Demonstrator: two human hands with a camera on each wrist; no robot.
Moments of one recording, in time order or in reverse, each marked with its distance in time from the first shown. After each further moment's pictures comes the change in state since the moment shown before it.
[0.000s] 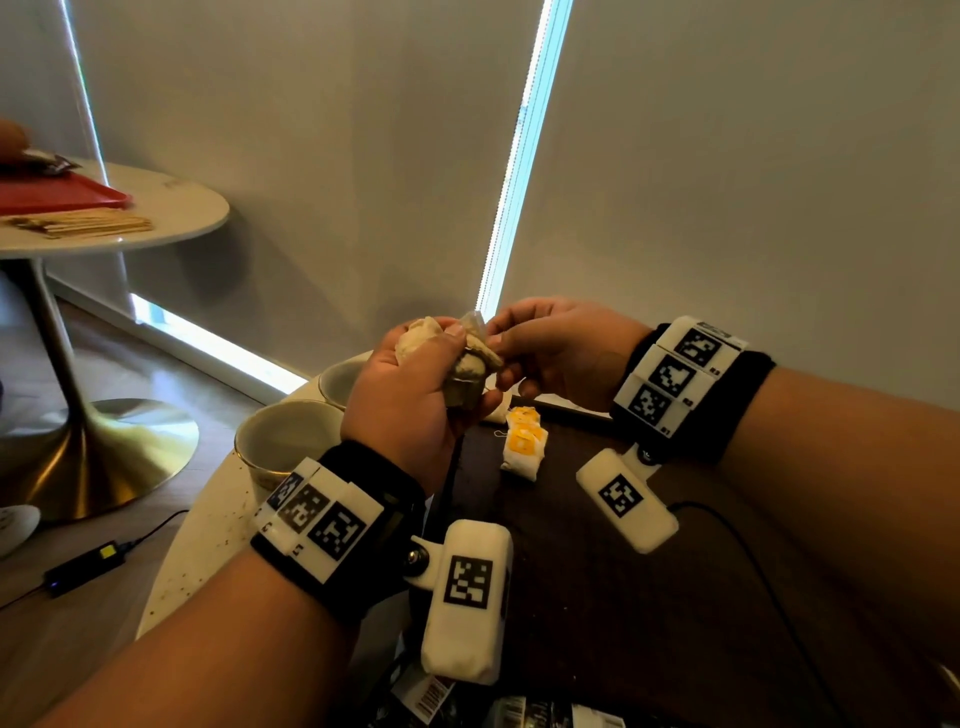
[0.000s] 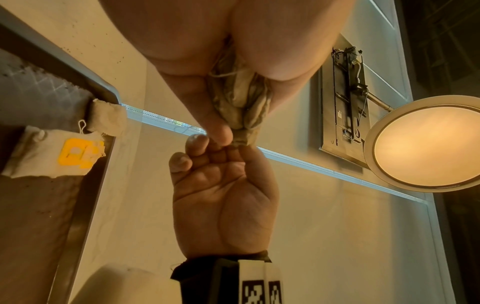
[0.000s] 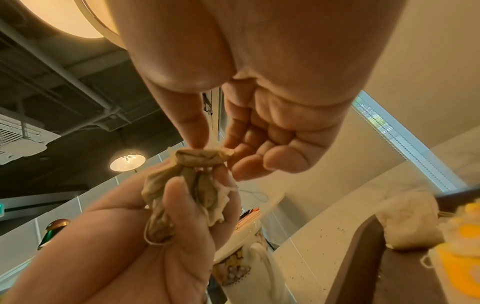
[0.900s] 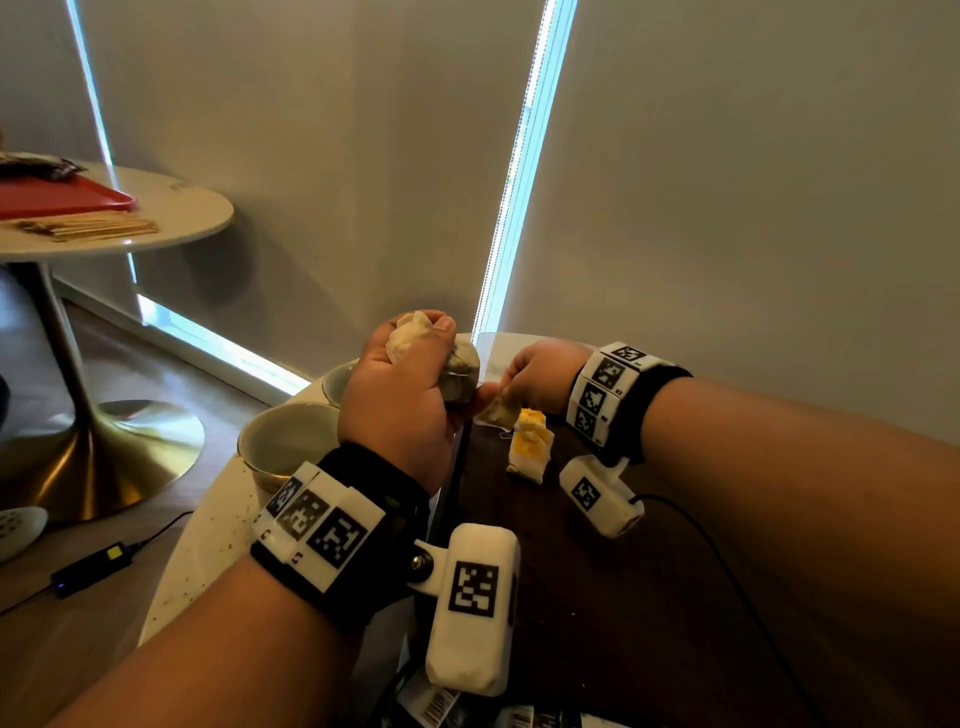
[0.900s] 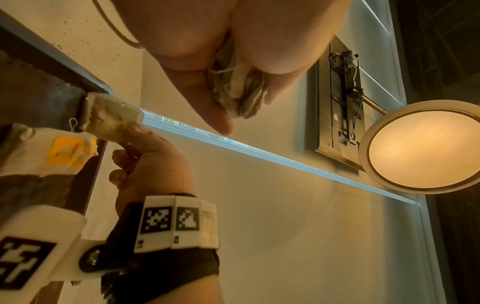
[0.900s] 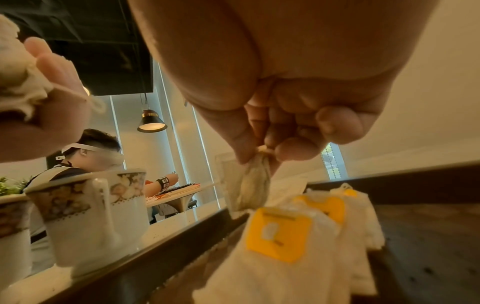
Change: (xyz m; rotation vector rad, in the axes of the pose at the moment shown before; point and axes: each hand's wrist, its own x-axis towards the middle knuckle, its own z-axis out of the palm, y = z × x) left_hand 0.002 0.002 0.001 -0.043 0.103 0.030; right_hand 0.051 0.048 -0.005 -0.863 0.300 0.241
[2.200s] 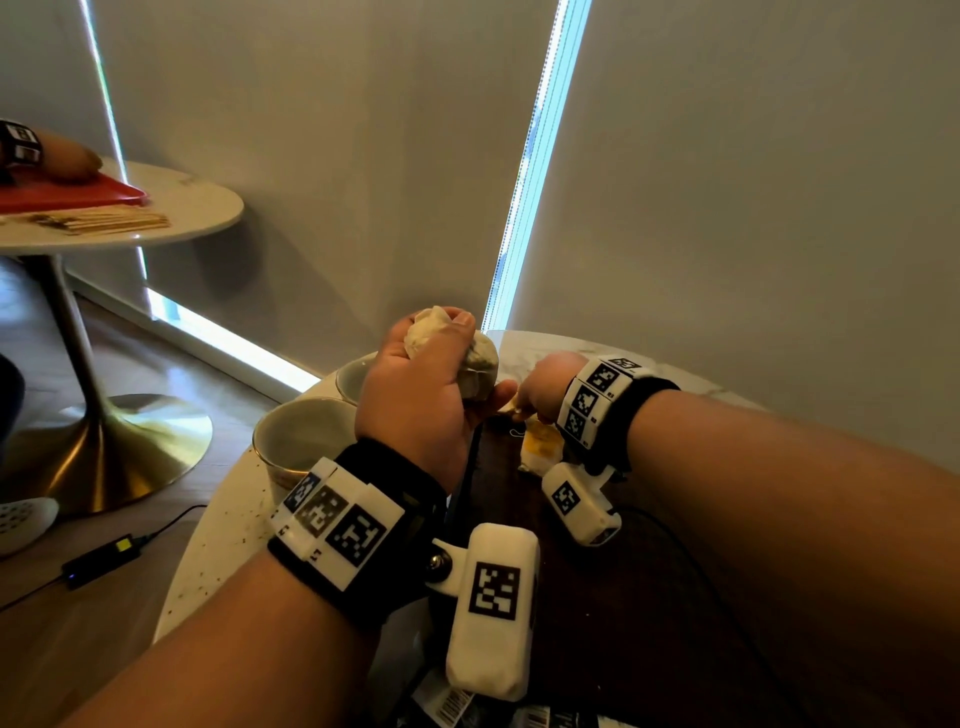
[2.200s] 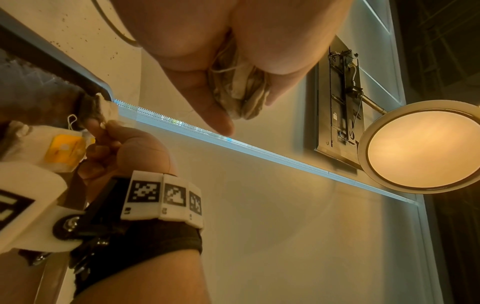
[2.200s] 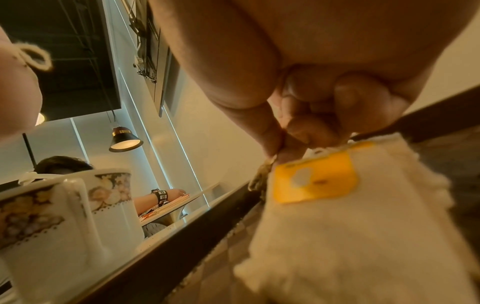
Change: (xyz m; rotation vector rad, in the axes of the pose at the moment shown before) left_hand 0.000 0.001 0.000 -0.009 0.006 -0.040; right_hand 0.014 0.004 0.016 -0.072 -0.100 0.145
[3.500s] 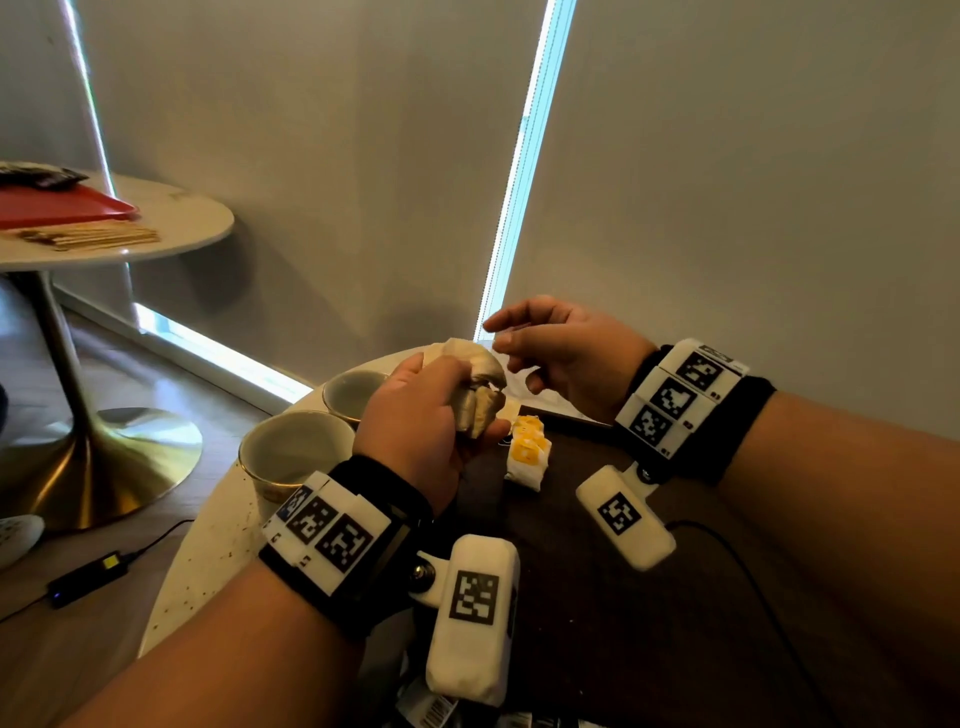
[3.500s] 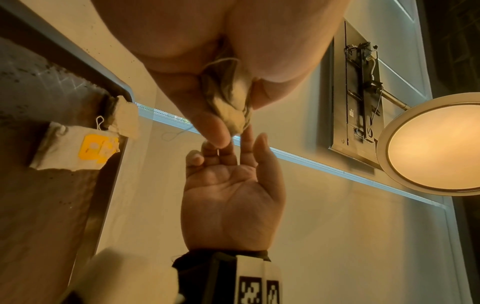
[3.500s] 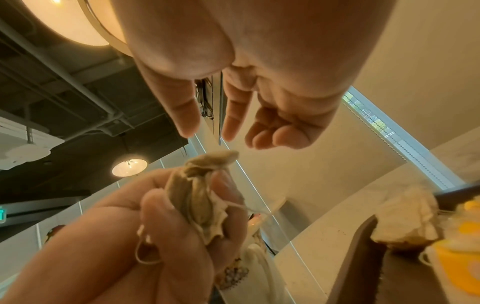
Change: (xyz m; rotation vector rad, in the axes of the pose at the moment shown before) left_hand 0.008 -0.013 -0.005 0.059 -0.058 -0.151; right_hand -0.064 0.003 -0.043 0.936 -0.060 -0.498
